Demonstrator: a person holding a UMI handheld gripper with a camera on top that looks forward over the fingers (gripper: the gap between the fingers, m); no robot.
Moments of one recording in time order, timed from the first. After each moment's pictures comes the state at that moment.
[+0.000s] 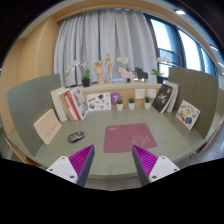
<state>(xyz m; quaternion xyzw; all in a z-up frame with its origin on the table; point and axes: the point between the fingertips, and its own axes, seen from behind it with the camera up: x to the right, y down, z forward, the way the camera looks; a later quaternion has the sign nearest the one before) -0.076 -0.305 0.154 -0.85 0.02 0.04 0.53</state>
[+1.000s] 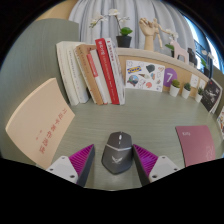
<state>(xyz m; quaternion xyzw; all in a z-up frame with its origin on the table) -0.341 -0.060 -0.009 -0.90 -0.05 0.04 0.42</state>
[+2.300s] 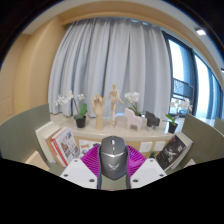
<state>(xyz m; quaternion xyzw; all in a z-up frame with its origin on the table) -0.069 -0.017 0.358 -0.79 -0.03 -0.01 0.61</state>
